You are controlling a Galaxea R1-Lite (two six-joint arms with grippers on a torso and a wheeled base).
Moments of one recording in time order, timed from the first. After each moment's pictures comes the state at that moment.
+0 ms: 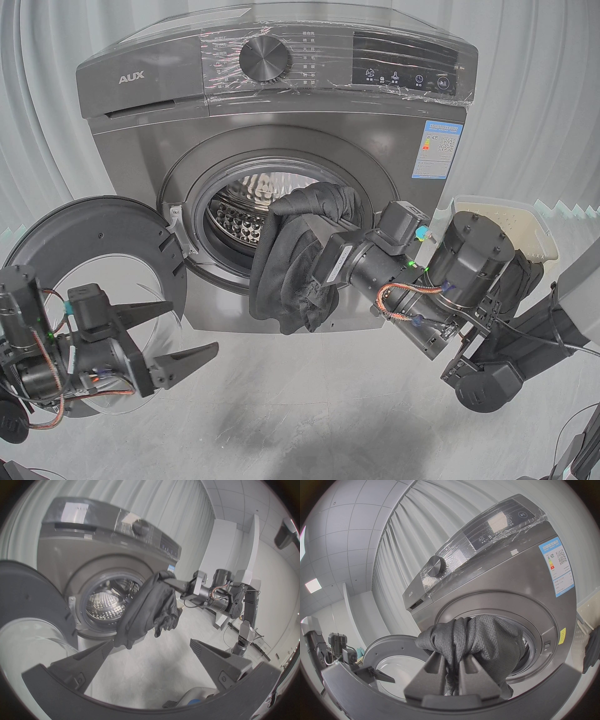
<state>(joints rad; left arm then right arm) -0.38 1.31 -0.35 -0.75 -0.38 -0.02 0.82 1.96 -0.90 -1.33 -0.15 0.26</state>
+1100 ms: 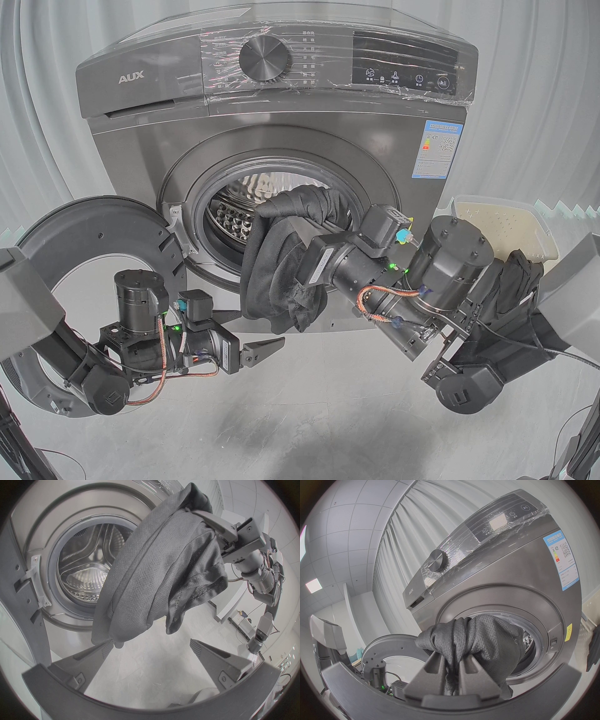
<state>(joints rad) -0.44 1.90 -0.53 -1.03 -0.37 -0.03 0.84 2.02 -0.96 -1.34 -0.16 0.25</state>
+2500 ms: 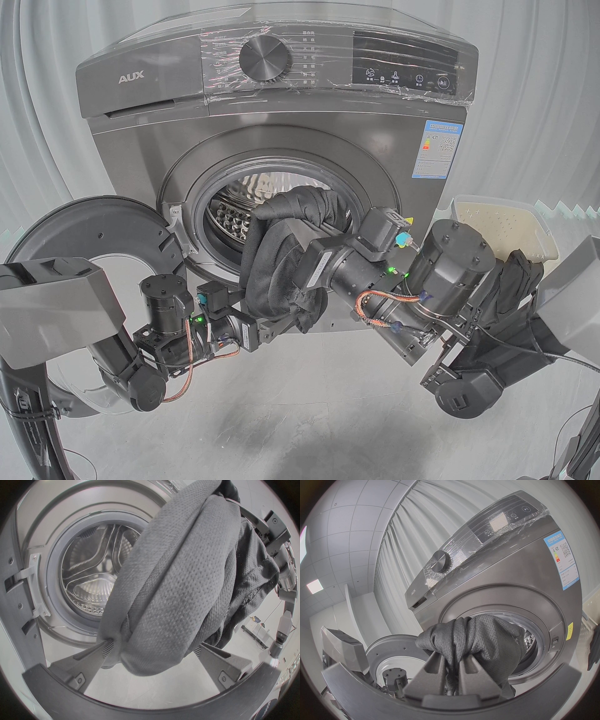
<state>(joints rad) -0.43 2.15 -0.64 -1.34 -0.27 -0.04 0.85 2.02 -0.95 -1.36 -0.16 0.25</state>
